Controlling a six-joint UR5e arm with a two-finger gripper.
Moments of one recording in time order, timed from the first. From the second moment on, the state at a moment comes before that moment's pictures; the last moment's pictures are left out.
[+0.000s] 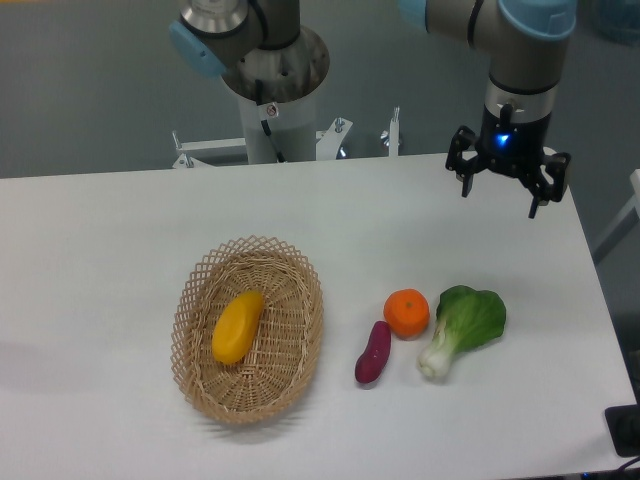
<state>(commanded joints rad) 2.79 -1.73 -1.63 -1.13 1.49 1.34</state>
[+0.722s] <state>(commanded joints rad) 2.66 -1.63 -1.76 -1.11 1.44 1.07</state>
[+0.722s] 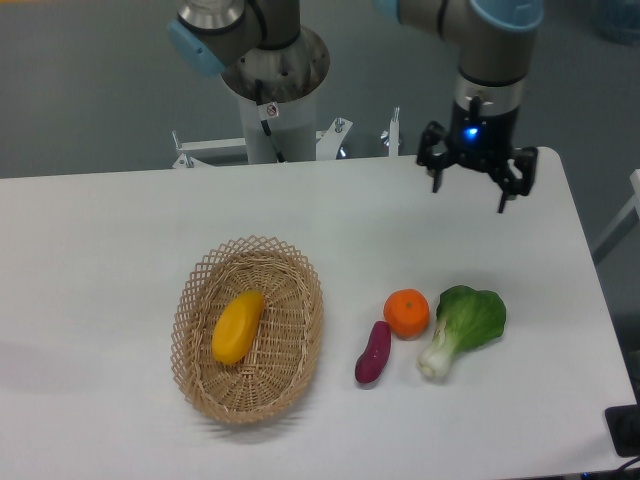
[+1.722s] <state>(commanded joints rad) 2.15 -1.90 -1.80 -0.87 1.57 0.53</state>
